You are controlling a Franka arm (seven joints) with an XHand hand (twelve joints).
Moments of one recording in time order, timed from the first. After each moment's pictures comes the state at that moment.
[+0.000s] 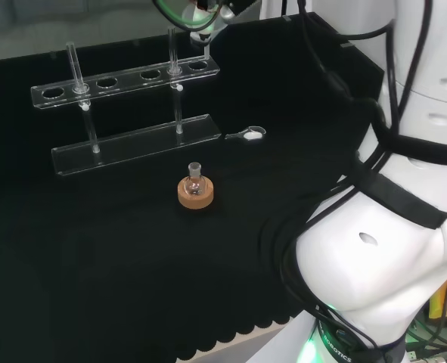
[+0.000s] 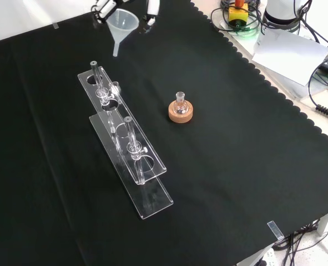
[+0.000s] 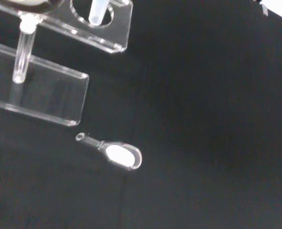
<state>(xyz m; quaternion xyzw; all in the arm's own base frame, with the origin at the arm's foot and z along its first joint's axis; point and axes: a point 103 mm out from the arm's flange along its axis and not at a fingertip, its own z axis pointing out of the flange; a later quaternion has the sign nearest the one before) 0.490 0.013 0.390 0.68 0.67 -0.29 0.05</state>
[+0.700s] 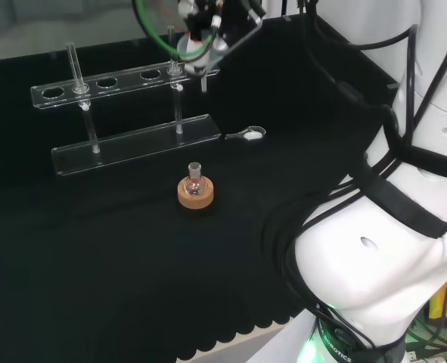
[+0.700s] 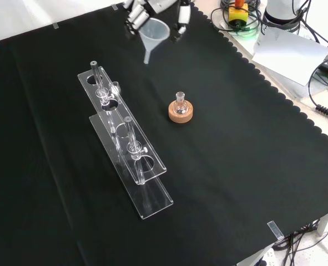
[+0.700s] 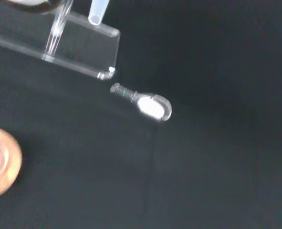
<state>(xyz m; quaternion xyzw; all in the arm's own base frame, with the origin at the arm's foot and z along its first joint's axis) 0.425 0.048 0.361 0.67 0.67 -0.32 0.02</state>
